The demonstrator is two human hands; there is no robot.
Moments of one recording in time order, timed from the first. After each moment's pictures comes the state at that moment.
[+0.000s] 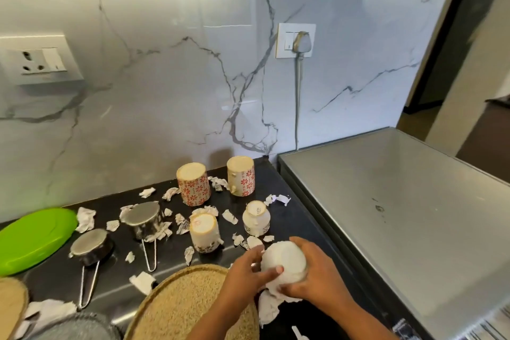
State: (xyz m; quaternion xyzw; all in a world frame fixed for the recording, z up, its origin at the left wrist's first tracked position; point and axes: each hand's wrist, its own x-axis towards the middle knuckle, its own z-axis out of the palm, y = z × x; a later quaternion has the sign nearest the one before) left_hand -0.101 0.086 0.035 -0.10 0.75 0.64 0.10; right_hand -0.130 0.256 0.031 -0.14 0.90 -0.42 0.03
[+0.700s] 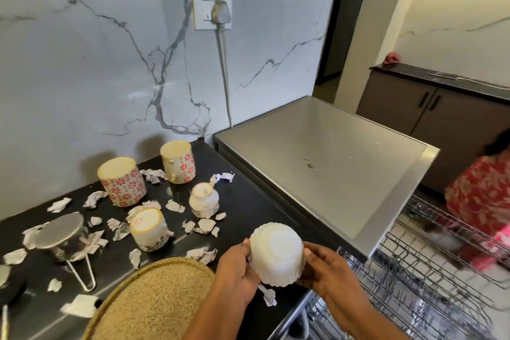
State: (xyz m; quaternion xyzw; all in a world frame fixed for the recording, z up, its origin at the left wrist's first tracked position) left_hand -0.094 0.141 0.047 -0.34 0.36 0.84 0.23; right_hand -0.031 0.292 0.048 0.22 0.62 -0.75 0.05
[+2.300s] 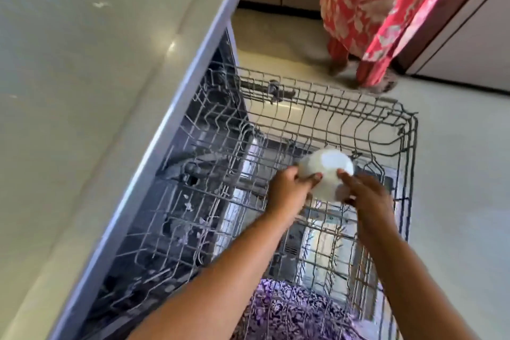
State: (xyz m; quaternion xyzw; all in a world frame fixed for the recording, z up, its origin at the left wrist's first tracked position) left_hand -0.127 0.726 -0.191 0.10 0.78 0.44 0.43; right_hand -0.026 0.813 -0.195 0.55 0.46 -0.69 -0.15
